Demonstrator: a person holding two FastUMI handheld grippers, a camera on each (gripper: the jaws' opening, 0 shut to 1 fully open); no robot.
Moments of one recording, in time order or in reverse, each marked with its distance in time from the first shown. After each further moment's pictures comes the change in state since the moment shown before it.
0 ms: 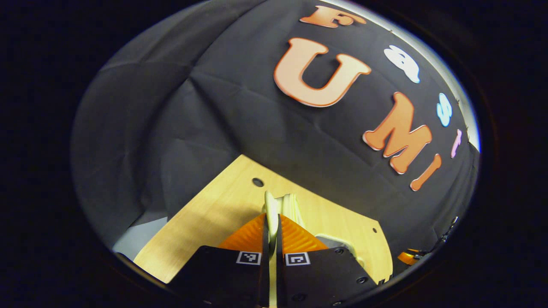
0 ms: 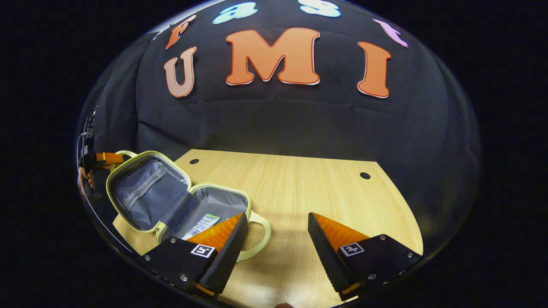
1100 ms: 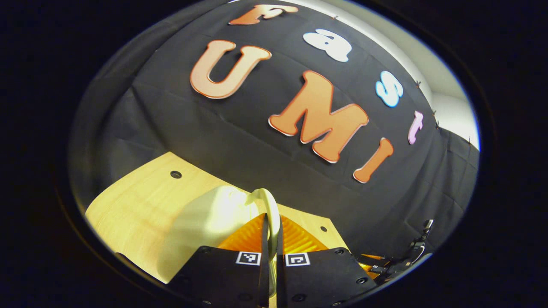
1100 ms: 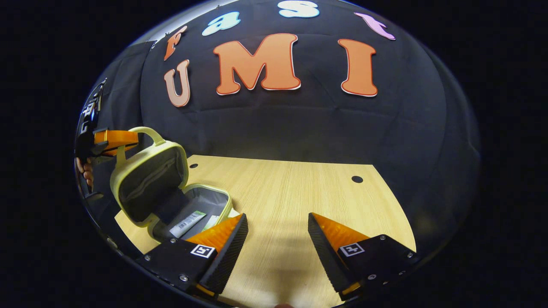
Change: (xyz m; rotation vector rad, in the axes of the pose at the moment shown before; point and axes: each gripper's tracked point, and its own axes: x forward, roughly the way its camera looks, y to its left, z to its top) left arm -0.005 -0.291 -0.091 0.086 0.003 -0.239; right arm -0.011 -0.083 -0.012 0.021 -0.038 0.060
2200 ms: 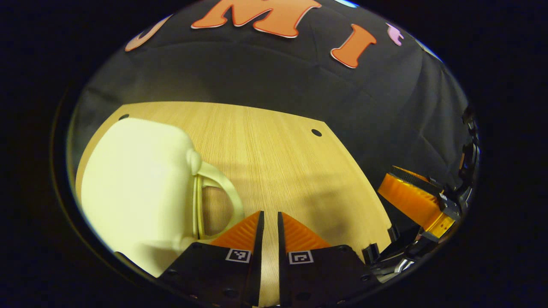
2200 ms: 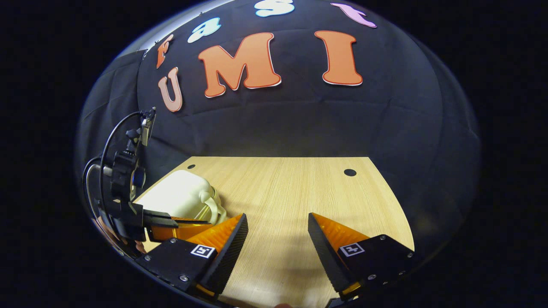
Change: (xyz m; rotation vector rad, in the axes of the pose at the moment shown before) left arm 0.068 -0.115 -0.251 0.264 0.500 -0.004; right arm 0.000 -0.056 -0.010 0.051 0.013 0.044
